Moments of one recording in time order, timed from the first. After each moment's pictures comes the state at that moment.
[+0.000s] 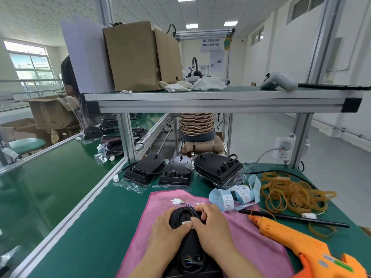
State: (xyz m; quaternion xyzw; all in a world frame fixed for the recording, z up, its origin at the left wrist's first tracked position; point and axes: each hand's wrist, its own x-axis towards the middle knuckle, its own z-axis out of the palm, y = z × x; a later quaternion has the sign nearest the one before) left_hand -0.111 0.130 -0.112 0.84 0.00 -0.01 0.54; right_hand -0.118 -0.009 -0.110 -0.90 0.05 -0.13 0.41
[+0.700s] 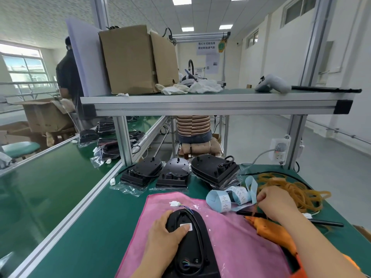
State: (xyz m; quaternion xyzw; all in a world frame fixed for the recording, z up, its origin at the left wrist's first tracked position) left_hand -0.108 0.133 -0.121 0.83 0.00 0.01 0.55; right_hand -0.105 -0.164 -0.052 -0.95 0.24 -0.04 0.19
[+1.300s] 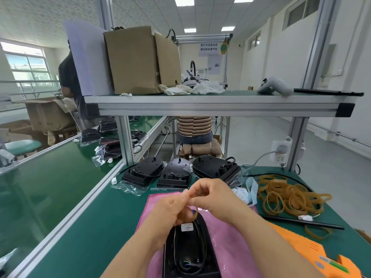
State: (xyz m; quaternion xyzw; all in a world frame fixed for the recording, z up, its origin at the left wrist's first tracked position) left_hand -0.106 0.130 -0.046 0.71 -0.11 -0.14 0.68; right_hand -0.119 -0.031 -0.012 -0.84 -0.10 -0.02 0.54
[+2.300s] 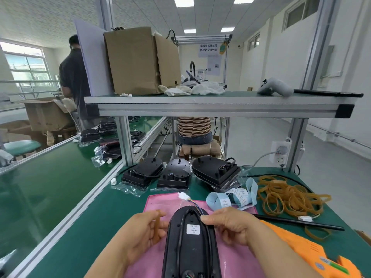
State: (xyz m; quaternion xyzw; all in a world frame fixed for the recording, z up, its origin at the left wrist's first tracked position) left_hand -0.102 0.180 -0.066 0.63 0.08 -0.21 0.74; right_hand -0.109 -0.066 -0.071 -0.70 0.15 0.22 0.66
